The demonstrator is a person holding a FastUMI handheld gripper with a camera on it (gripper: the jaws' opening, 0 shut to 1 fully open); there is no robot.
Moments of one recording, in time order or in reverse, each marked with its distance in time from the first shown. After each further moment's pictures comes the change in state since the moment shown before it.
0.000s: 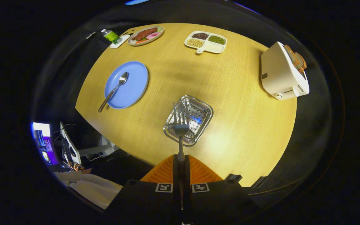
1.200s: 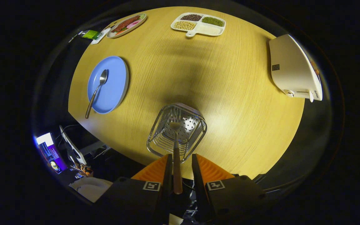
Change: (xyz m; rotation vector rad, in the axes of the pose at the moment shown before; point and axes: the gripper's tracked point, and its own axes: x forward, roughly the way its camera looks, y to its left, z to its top) arm 0.034 -0.017 0.038 0.076 0.156 0.017
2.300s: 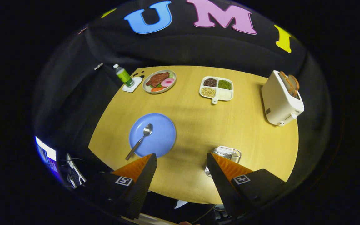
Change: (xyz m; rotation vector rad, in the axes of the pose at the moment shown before) arm -0.074 0.143 0.039 -0.014 -0.670 0.050
